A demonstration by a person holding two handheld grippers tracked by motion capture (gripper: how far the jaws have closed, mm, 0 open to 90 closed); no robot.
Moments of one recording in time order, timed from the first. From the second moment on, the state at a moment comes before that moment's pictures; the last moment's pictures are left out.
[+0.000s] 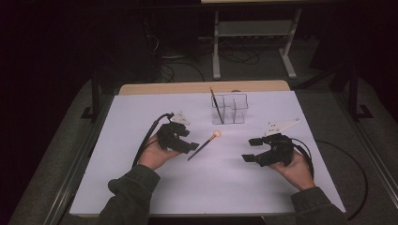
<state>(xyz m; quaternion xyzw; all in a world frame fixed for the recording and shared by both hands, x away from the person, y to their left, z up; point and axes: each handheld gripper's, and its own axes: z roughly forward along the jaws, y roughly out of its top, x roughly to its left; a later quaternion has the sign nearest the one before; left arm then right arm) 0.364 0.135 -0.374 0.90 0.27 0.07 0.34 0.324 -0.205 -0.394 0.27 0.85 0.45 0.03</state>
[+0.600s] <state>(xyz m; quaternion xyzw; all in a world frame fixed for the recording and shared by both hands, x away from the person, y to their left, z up) 0.384 0.118 -0.390 0.90 0.29 0.07 0.32 0.322 -0.208 -0.393 0.27 0.85 0.45 0.03</state>
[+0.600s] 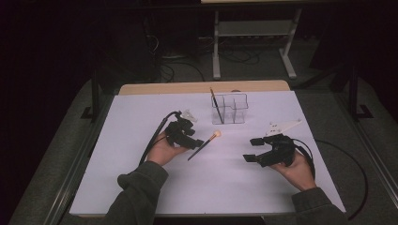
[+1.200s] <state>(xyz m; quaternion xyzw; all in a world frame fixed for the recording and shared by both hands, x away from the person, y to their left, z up) 0.401 0.091 -0.402 0.91 0.28 0.06 0.30 0.323 -0.207 -0.392 0.27 0.85 0.45 0.03</state>
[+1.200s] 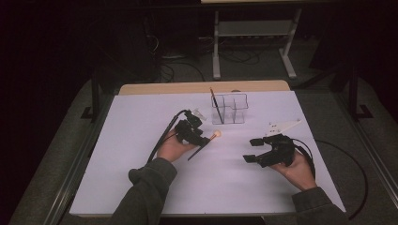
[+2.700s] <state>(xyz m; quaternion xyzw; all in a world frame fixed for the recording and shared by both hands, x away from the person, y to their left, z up) 0.414 0.077 -0.427 0.92 0.30 0.06 0.24 0.323 -0.205 -0.390 0.26 0.86 0.44 0.03</state>
